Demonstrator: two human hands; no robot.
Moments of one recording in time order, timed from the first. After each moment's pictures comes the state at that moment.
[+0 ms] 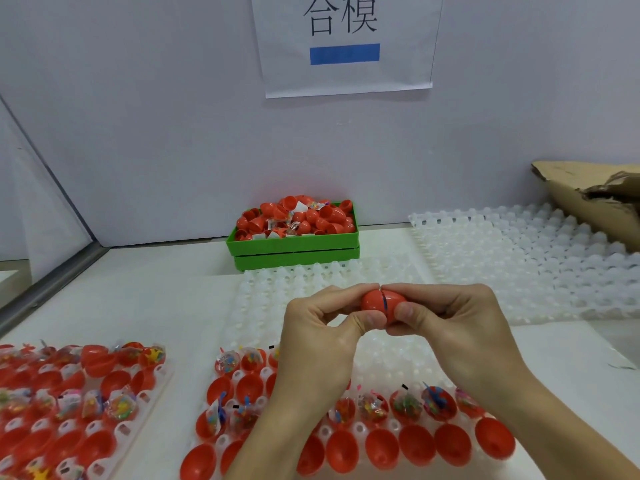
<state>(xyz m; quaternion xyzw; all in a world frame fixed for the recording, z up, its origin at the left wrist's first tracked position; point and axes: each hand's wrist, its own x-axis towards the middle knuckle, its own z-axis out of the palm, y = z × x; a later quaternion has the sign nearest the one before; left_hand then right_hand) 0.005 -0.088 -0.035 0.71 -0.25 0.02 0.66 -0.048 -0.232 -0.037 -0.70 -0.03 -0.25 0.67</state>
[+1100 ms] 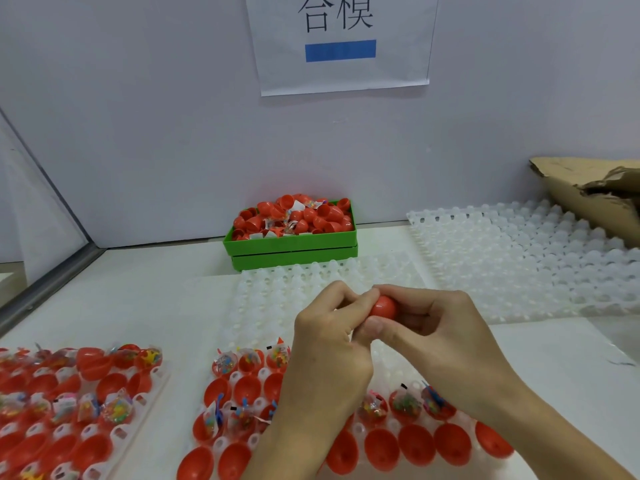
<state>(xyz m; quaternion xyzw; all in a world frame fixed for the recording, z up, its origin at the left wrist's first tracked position) 0.006 -0.093 -0.050 0.78 -0.37 0.28 0.43 -0.052 -0.222 -0.039 -0.74 -0.05 -0.21 0.64</state>
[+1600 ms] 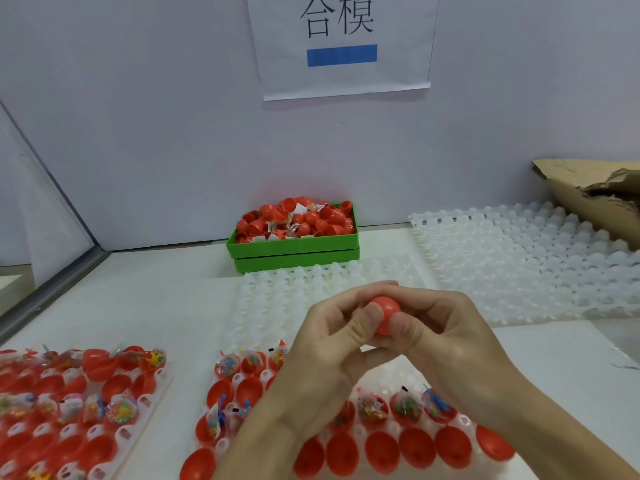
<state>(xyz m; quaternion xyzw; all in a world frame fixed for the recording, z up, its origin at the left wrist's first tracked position) 0.004 -0.085 -0.039 0.49 -0.28 -0.27 0.78 -0.050 -0.227 -0.041 -0.65 -0.14 -0.14 0.74</state>
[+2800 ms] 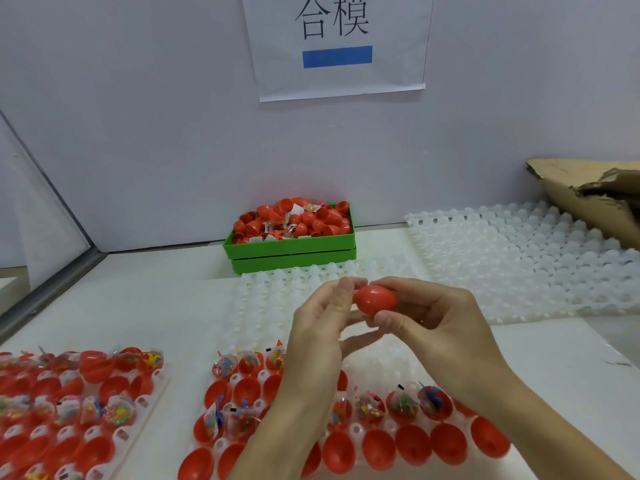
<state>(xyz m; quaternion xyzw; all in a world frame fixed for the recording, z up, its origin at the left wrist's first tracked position) 0.006 -0.099 -0.044 0.59 -0.18 -0.12 0.78 -0.047 -0.228 -0.041 -0.71 -0.05 -0.23 0.67</state>
